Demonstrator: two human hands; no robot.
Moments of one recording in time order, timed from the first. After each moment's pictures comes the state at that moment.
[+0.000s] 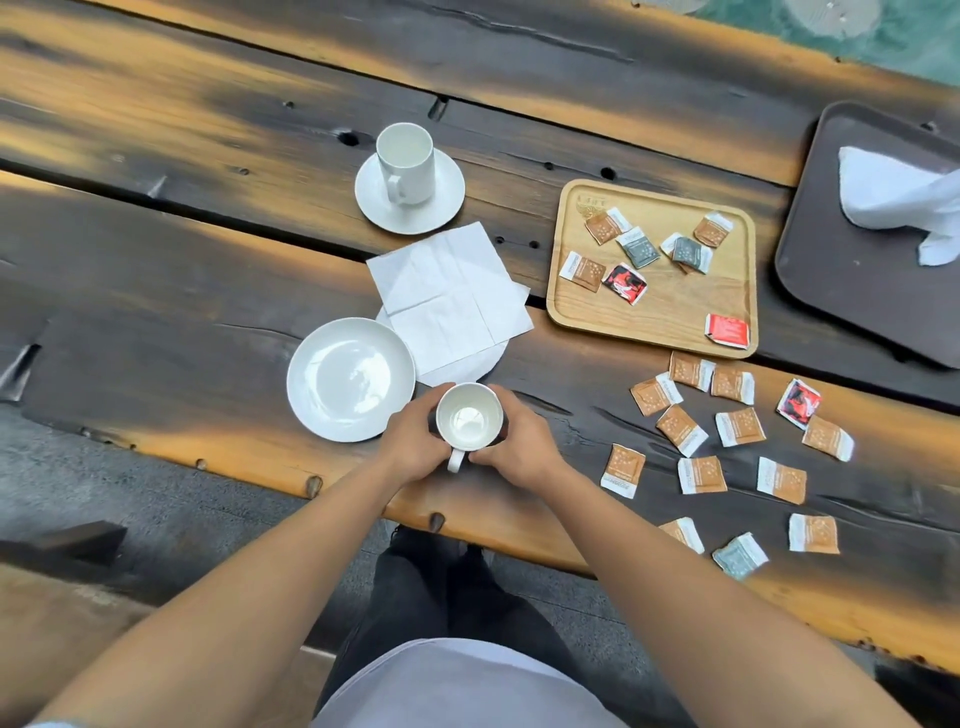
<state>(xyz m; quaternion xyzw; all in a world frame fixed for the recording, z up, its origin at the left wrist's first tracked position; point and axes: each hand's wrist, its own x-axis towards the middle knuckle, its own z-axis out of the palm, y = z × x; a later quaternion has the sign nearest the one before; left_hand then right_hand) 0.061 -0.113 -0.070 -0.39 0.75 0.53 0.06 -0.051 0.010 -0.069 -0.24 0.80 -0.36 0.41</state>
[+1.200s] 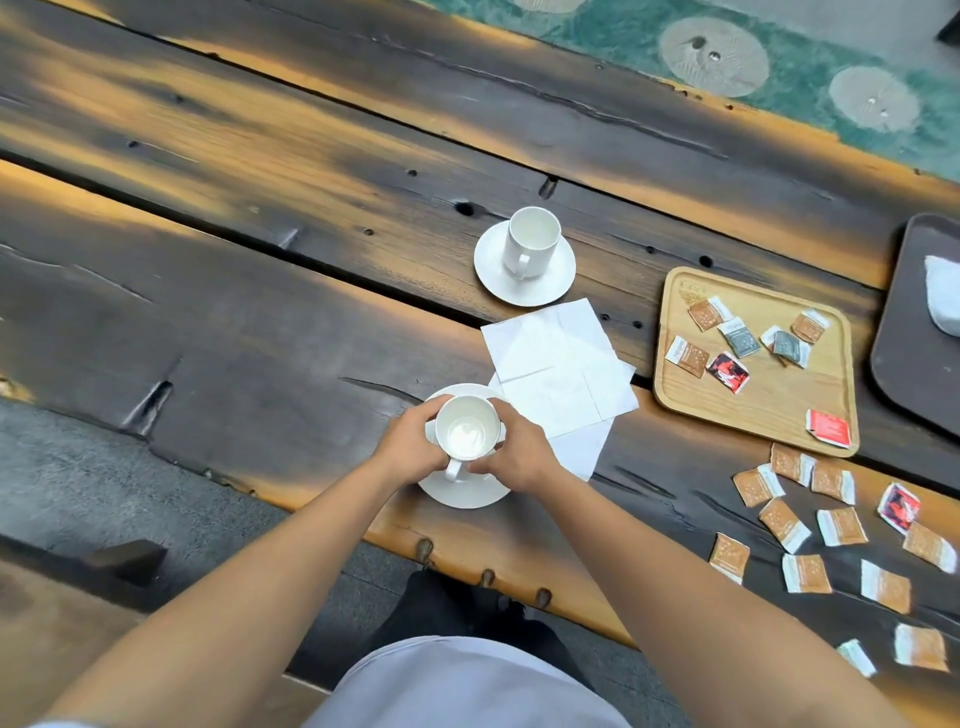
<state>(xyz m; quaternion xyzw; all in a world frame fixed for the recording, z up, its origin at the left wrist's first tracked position) 0.128 -0.277 -0.044 -0.42 0.73 0.53 0.05 0.005 -0.164 -0.053 -0.29 0.81 -0.28 0.43</state>
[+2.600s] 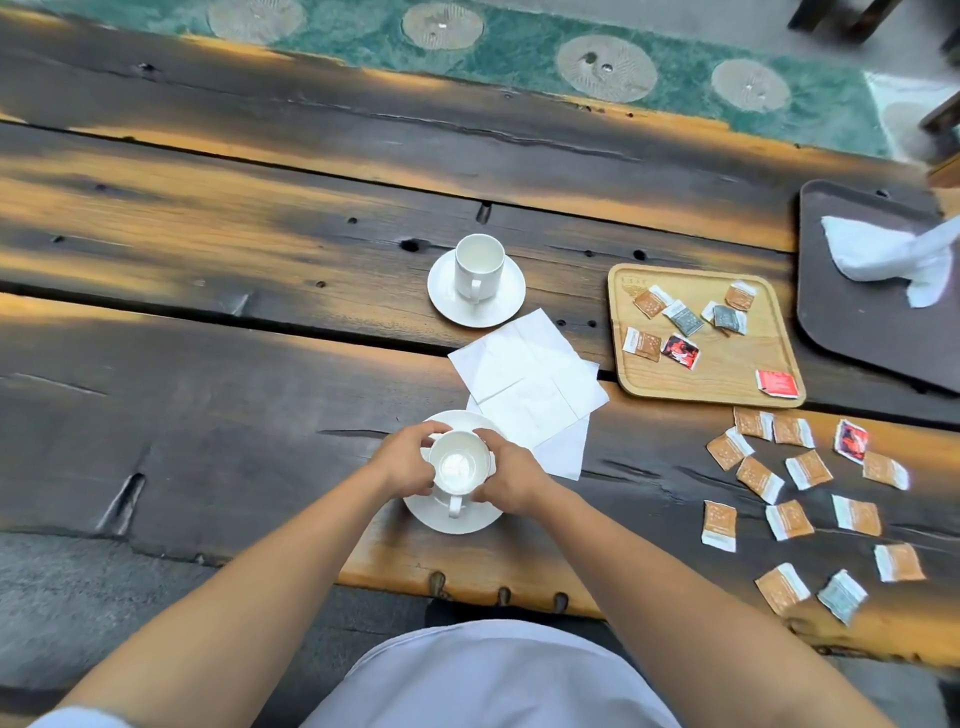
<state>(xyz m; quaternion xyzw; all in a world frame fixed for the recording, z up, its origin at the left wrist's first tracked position) 0.109 -0.305 -0.044 -0.35 0.76 0.52 0.18 0.012 -0.159 -0.045 -0.26 0.83 -0.22 0.44</state>
